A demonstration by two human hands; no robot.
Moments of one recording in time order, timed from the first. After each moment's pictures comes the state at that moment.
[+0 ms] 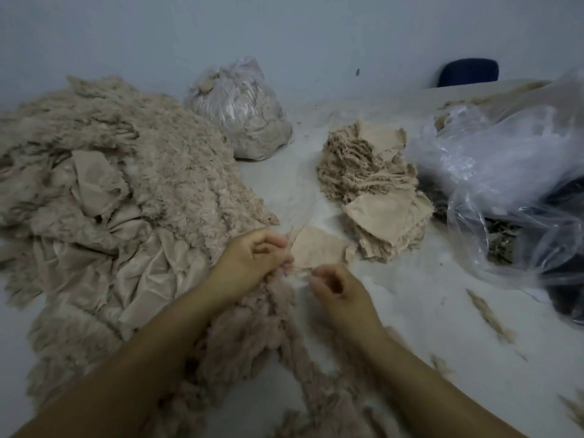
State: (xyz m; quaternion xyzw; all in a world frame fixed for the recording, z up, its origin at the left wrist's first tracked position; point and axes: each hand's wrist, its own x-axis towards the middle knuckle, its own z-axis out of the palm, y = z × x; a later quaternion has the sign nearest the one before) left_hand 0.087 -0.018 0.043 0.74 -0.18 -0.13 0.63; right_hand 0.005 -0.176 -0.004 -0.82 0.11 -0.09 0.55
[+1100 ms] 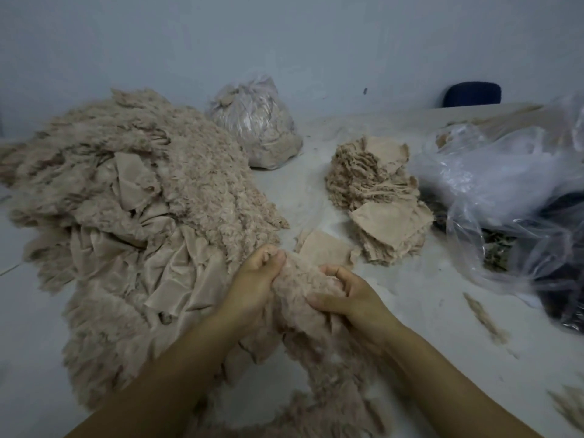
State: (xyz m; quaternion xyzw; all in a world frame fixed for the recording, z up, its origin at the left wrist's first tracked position) left_hand 0.043 -0.019 0.030 0.65 -0.08 -0.12 0.75; right_hand -0.012 -0.180 0.014 -0.58 0.04 0.09 0.81
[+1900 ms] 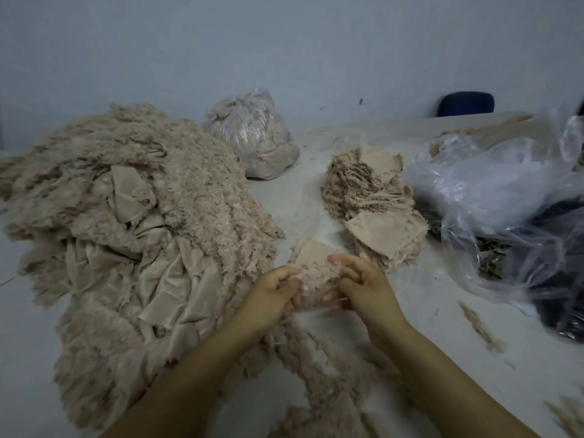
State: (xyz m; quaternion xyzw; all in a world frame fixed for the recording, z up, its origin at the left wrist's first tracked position) left_hand 0.038 -0.032 0.031 0.75 -0.15 -0.13 0.63; right_hand -0.006 -0.188 0.035 -0.68 0.11 -0.06 0.72
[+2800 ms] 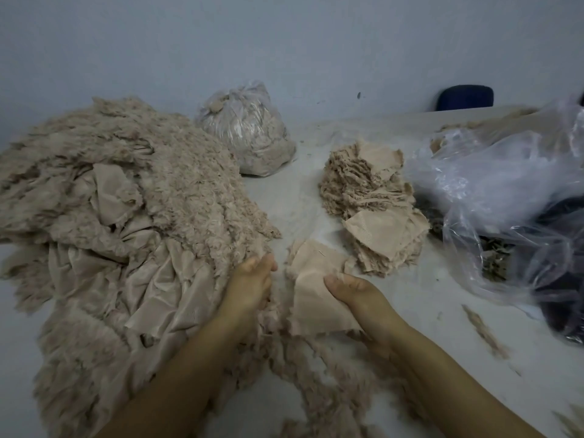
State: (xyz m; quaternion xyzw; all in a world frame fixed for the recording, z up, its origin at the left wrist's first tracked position) left_hand 0.070 -0.032 0.022 0.69 0.00 -0.12 0.71; right_hand -0.001 -0.198 0.025 -0.65 0.09 0.08 0.75
